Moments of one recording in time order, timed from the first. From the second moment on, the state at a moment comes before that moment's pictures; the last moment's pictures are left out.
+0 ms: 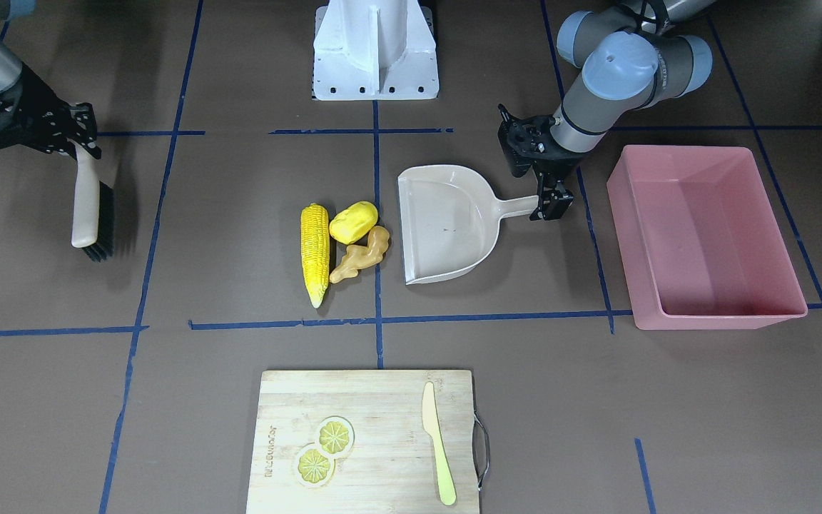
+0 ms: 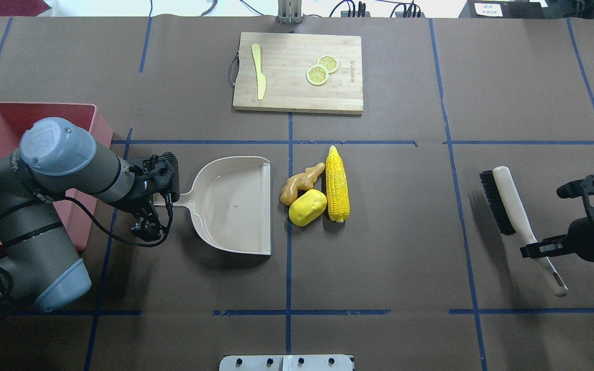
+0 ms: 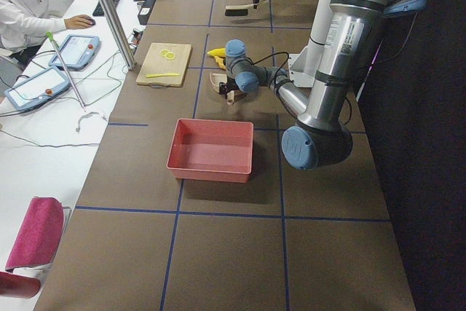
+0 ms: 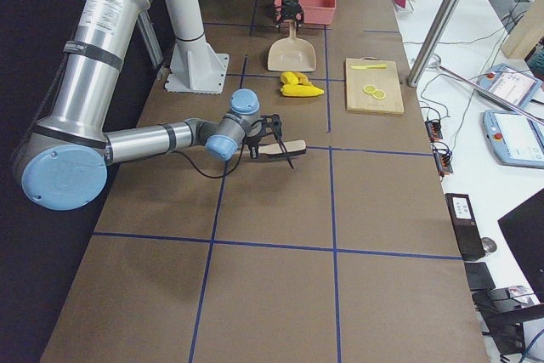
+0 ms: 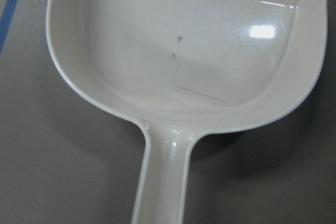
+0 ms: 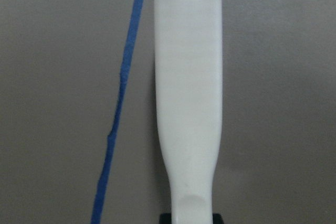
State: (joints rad) left arm -0.62 -1.86 -1.82 -1.87 -2.03 0.22; right arm 0.70 -1.89 1.99 -0.84 2.08 0.94
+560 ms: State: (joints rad) left arm -0.60 -1.87 -1.79 -1.87 -2.00 0.22; right arm 0.62 -1.71 2.00 -0.96 2.05 1.02
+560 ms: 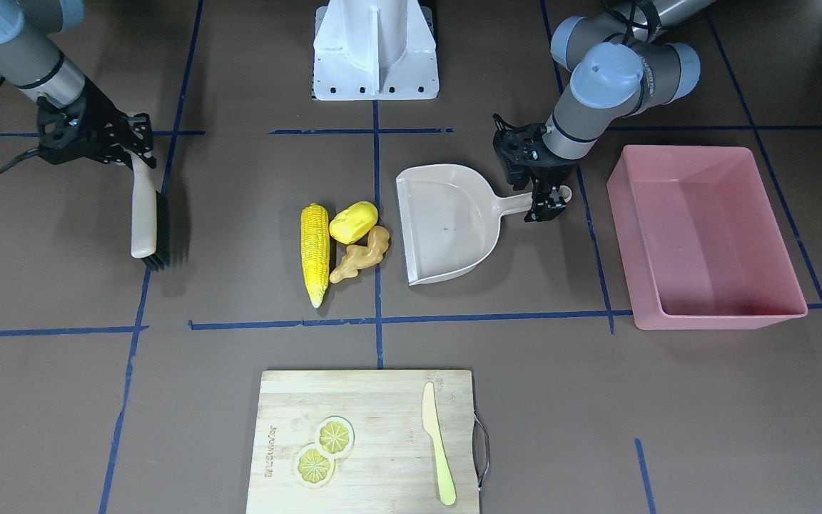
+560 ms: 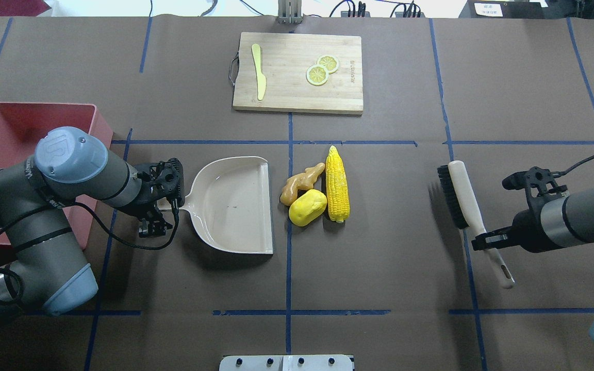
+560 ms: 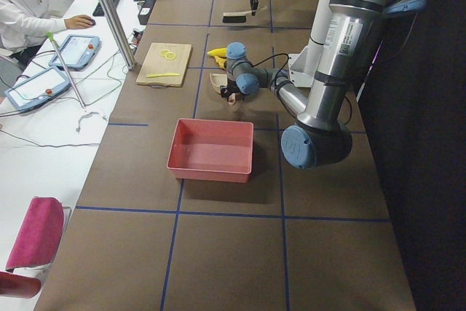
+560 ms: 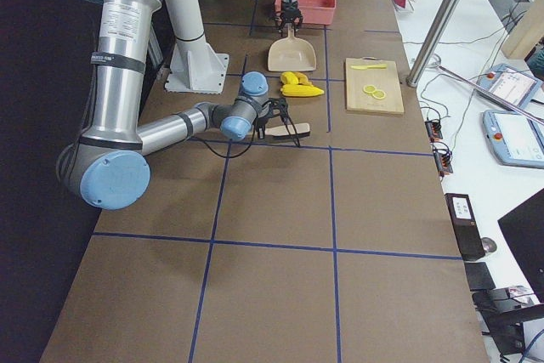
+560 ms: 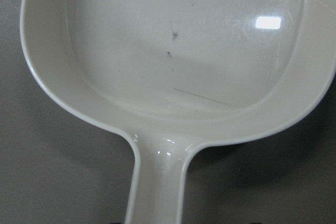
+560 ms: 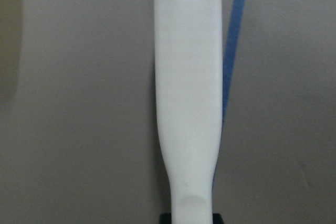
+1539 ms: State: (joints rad) left arm -0.59 -1.91 -1.79 -1.86 -1.83 0.34; right arm 0.55 -1.40 1.95 -1.26 2.00 1.04
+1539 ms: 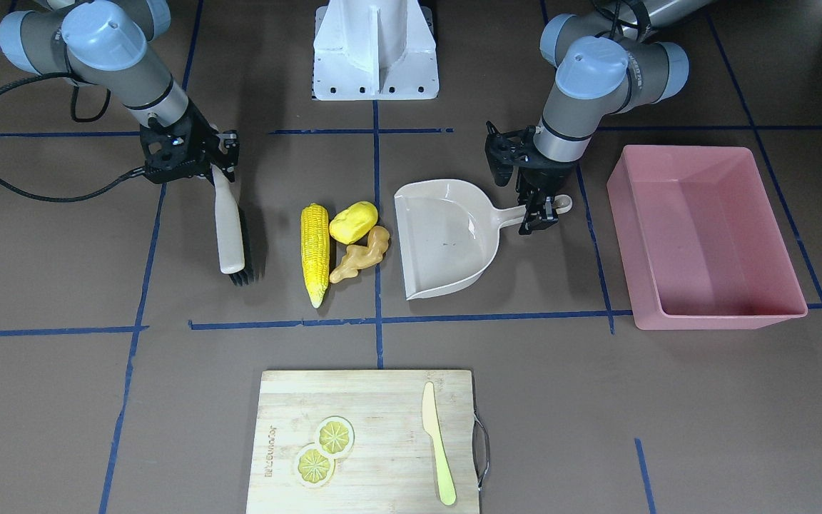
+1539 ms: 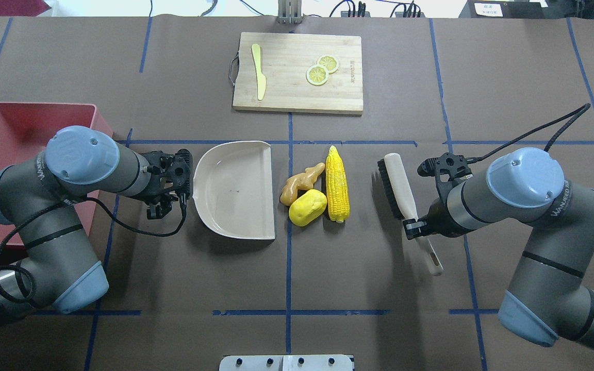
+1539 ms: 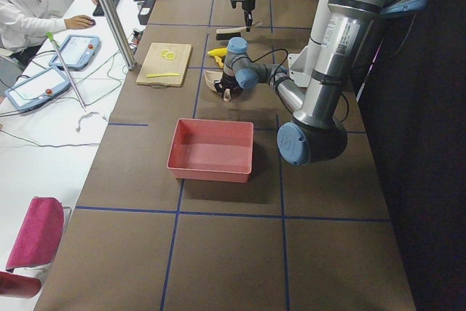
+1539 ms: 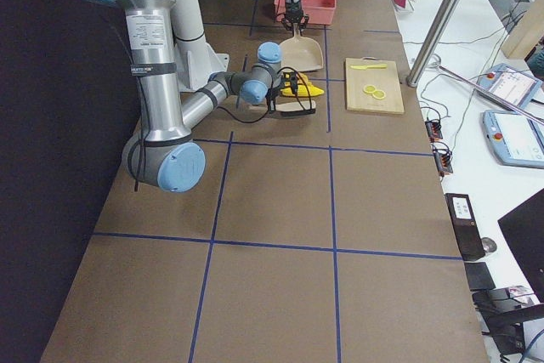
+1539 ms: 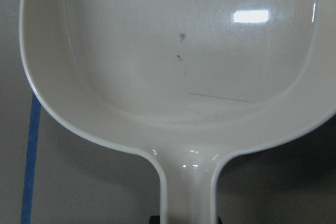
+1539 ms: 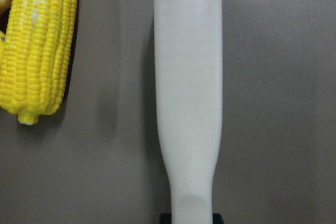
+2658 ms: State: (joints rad) left arm -0.56 -2.12 -1.75 -1.55 -1.82 0.36; right arm 0.49 -1.15 1.72 -1.27 1.99 1.21
